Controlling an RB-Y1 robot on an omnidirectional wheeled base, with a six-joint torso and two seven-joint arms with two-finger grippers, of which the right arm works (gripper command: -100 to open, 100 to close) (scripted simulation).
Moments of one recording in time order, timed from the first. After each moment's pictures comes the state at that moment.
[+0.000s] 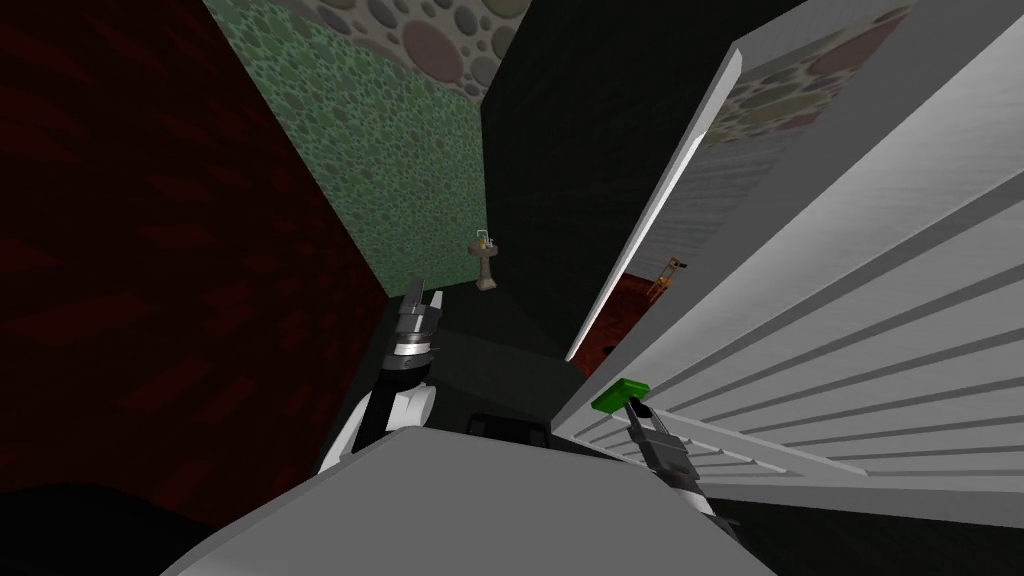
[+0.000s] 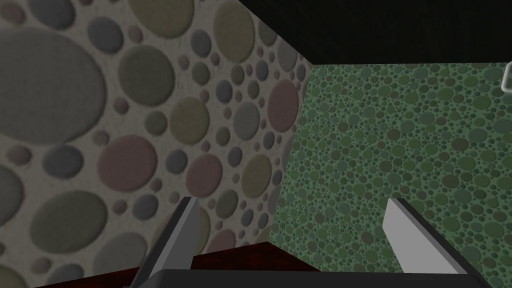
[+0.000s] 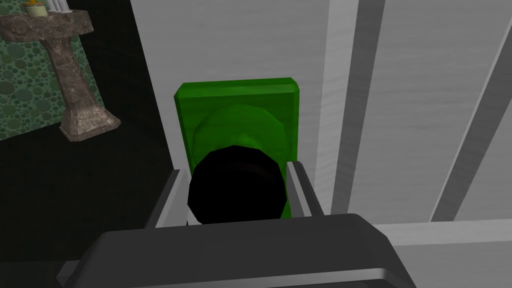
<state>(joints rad) 0.76 -0.64 0.20 -1.61 -0.63 -0.79 -1.54</state>
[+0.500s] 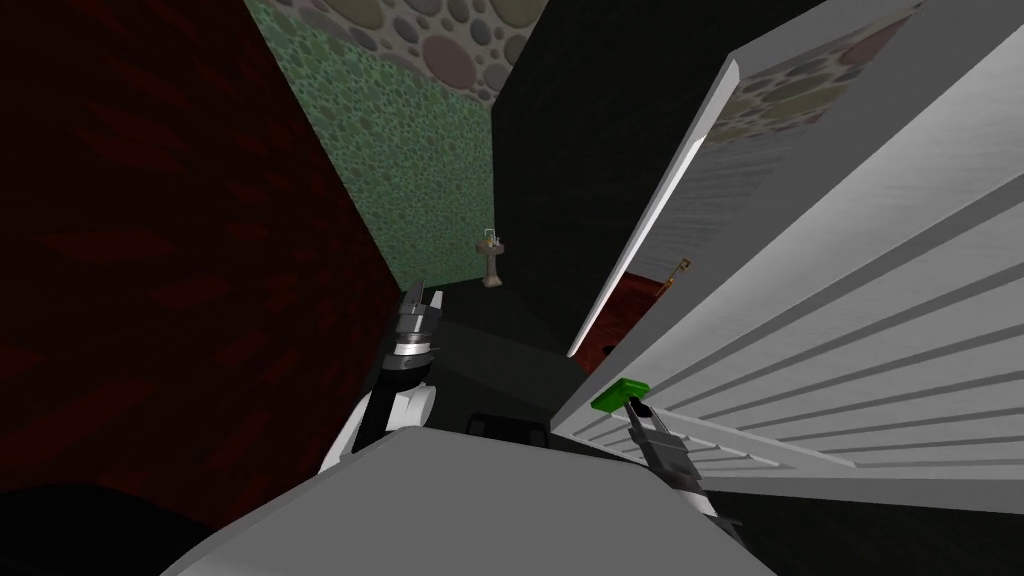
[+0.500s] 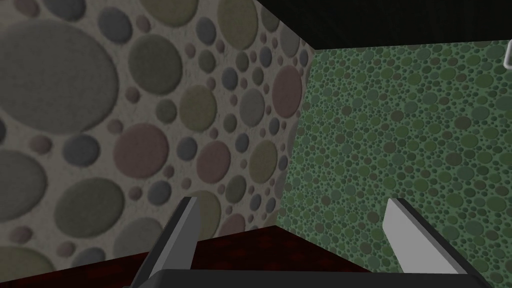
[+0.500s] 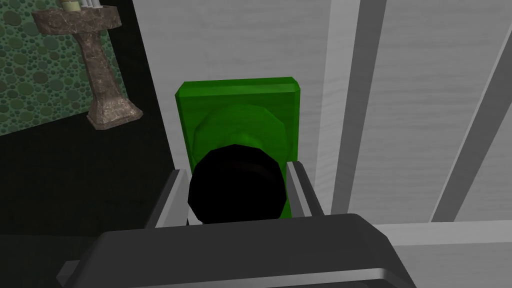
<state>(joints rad) 0.75 -0.67 0.21 -1.59 -0.62 -0.82 -1.57</state>
